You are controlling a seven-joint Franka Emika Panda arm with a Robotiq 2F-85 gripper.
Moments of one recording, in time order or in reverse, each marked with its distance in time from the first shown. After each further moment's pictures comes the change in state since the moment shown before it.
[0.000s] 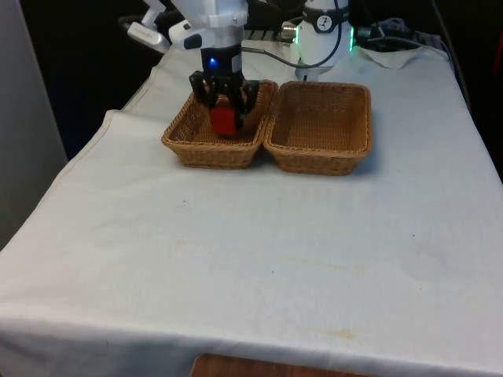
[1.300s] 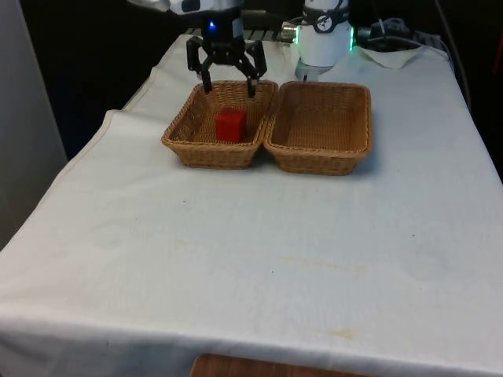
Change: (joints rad) arm 0.003 -0.186 -0.025 -0.008 -0.125 -0.112 0.047
